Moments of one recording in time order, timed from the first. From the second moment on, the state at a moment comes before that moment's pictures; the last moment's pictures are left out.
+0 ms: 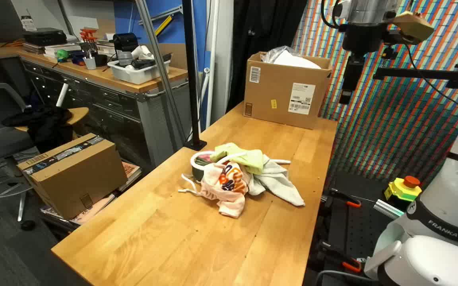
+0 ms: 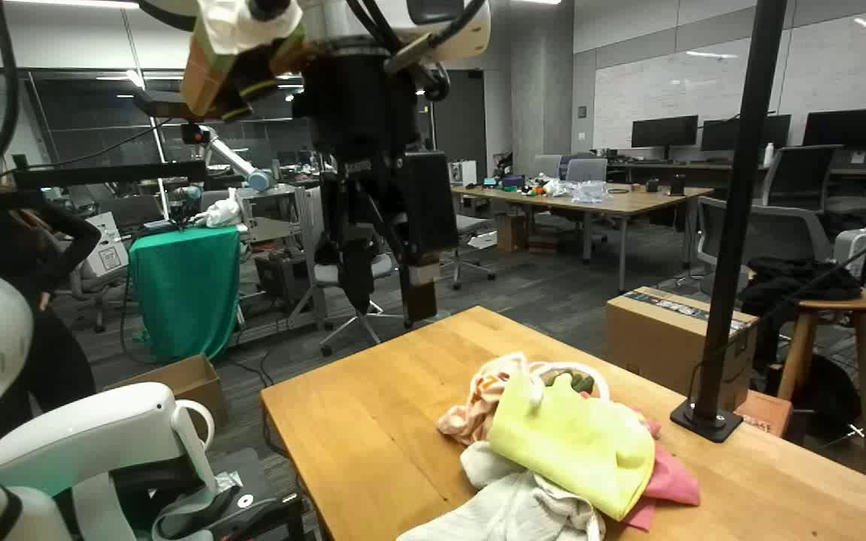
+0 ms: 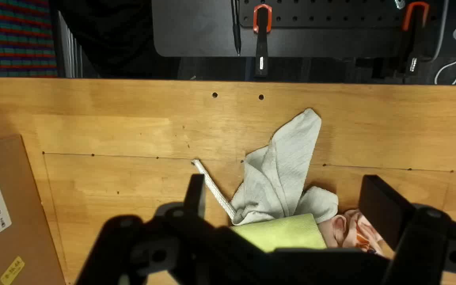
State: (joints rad) arm -0.08 -0.85 -0.05 -2.65 -0.18 1.78 -0.11
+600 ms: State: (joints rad) arm -0.06 -0.82 -0.04 -2.65 -0.18 1.79 -0.11
